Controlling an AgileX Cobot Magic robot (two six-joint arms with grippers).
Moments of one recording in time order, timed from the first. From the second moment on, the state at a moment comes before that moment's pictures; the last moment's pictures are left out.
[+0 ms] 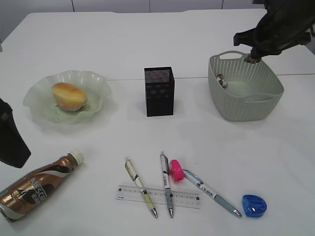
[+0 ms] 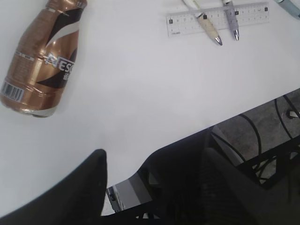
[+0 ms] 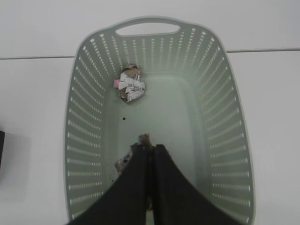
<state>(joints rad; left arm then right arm) -0.38 1.26 -1.06 -0.26 1.24 -0.13 0.10 1.94 -1.58 -0.20 0.60 0.27</state>
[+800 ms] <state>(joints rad) -0.38 1.26 -1.06 -0.28 1.24 -0.15 0.10 1.97 -1.59 -0.21 0.54 0.28</state>
